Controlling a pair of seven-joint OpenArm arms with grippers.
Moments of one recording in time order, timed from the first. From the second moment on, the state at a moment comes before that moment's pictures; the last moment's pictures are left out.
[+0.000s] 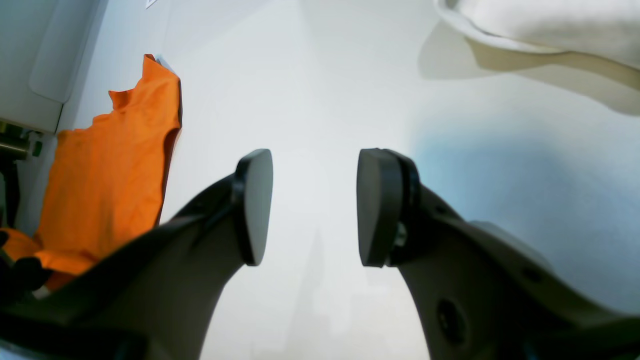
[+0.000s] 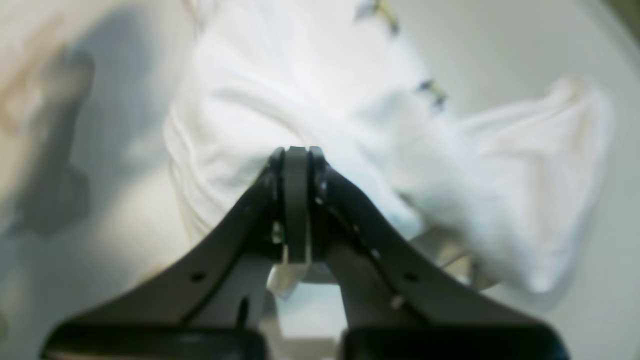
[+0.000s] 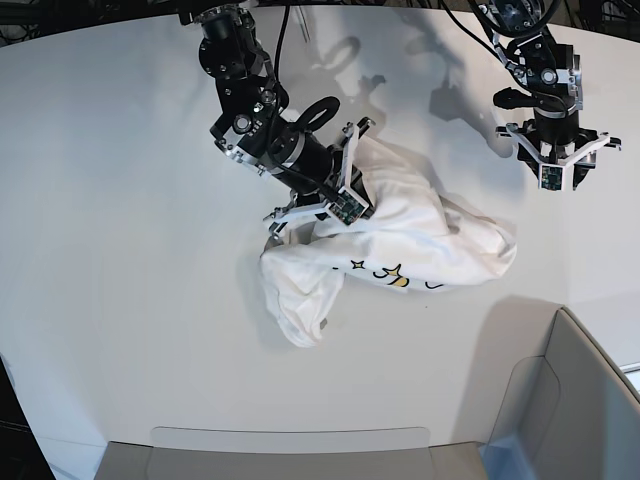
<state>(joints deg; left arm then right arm) 16.3 3.0 -34.4 111.5 27.4 -24.4 26.9 -4.2 -6.5 -18.9 107.0 -7.8 33.0 -39.1</state>
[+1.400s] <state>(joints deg) 31.4 6.4 -14.5 114.4 27.8 -34.2 10.0 6.5 -0.9 38.9 105.7 6.8 18.7 -56.9</state>
